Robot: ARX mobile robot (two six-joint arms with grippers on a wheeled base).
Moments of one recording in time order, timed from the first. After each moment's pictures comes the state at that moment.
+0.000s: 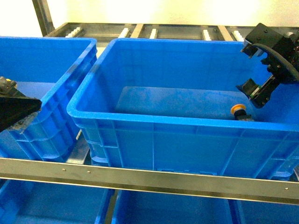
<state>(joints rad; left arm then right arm) -0.13 1.06 0.45 0.21 0.30 0.16 0.01 2.17 1.39 0.32 -0.23 -0.77</state>
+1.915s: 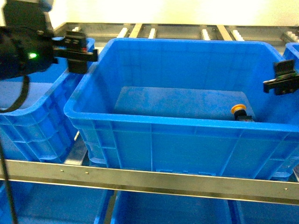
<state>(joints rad) -0.15 1.78 0.82 0.84 -0.11 0.06 0.01 2.02 0.90 1.08 -0.01 -0.17</state>
